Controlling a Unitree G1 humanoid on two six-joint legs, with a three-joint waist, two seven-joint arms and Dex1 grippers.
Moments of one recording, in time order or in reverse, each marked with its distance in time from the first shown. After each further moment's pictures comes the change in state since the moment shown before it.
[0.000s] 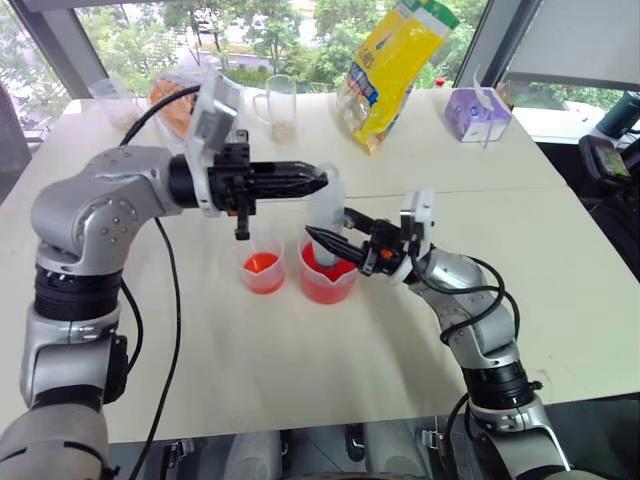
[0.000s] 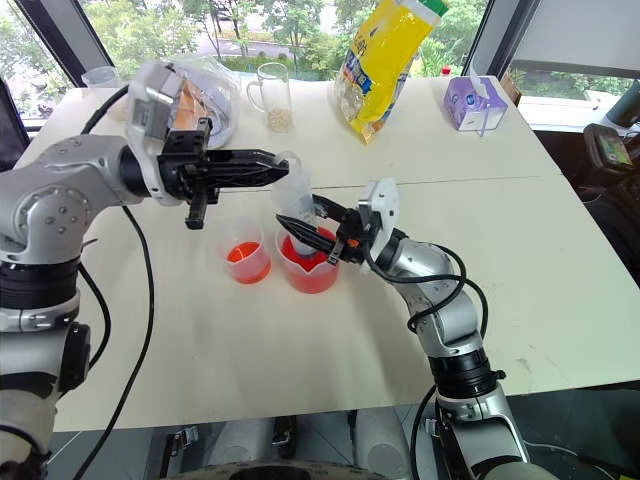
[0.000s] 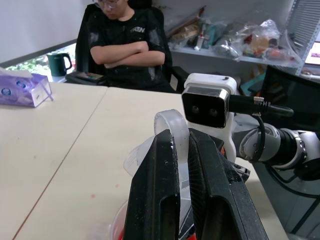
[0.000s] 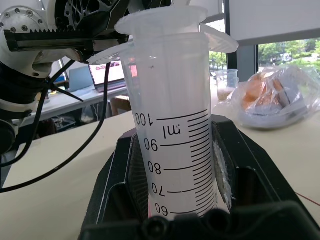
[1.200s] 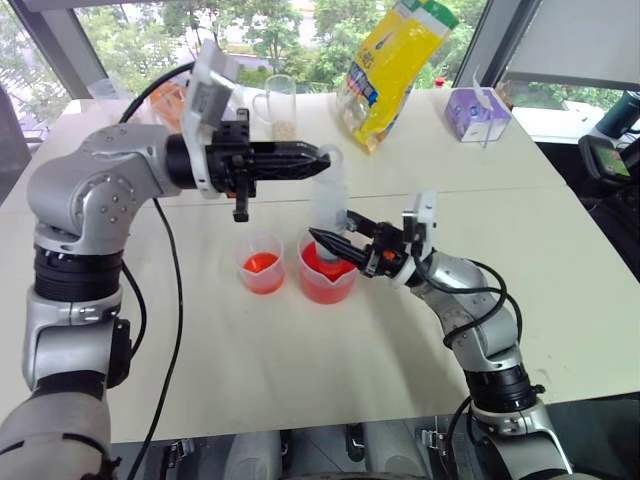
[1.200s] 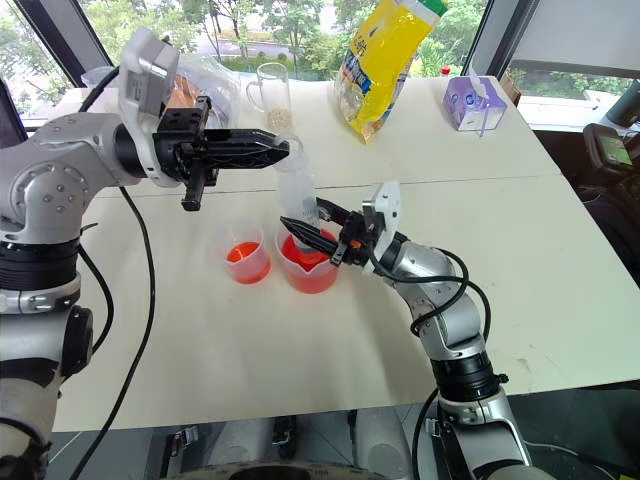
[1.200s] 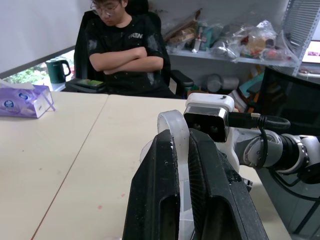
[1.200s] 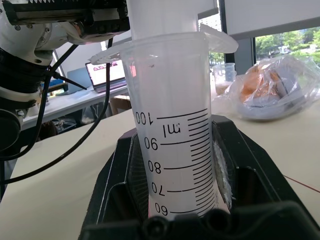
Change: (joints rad) left arm -0.076 -0.006 0.006 0.073 0.033 -0.010 -0.033; right arm 0.013 -0.008 -0.001 -0.001 0.013 0.038 -0.010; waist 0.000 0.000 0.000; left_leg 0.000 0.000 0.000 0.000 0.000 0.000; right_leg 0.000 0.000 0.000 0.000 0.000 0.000
